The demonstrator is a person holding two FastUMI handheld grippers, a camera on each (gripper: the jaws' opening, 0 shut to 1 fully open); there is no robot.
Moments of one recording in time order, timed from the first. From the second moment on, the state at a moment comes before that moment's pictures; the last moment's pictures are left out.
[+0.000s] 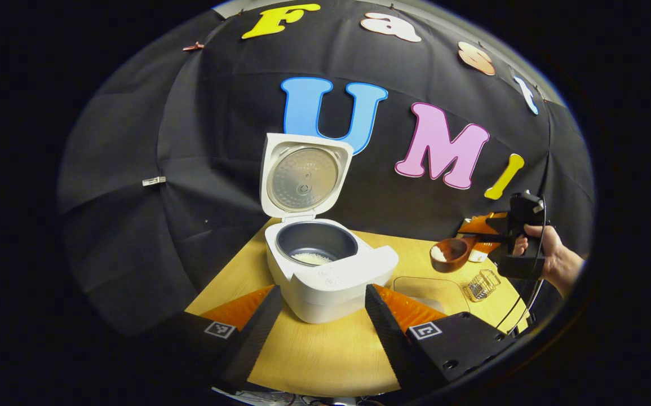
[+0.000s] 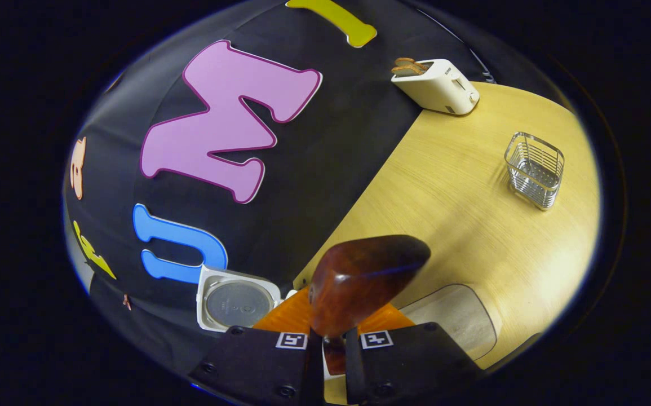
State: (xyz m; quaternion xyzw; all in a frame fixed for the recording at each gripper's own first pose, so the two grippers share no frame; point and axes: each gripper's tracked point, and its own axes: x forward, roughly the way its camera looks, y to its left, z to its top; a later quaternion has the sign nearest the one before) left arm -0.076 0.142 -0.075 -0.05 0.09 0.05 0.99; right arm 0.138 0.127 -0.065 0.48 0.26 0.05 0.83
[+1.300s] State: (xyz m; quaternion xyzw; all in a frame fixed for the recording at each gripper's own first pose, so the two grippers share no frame) left arm -0.104 0.245 -0.110 -0.11 0.11 0.15 0.98; right arm 0.236 0.349 -0.033 0.32 0.23 0.17 0.90
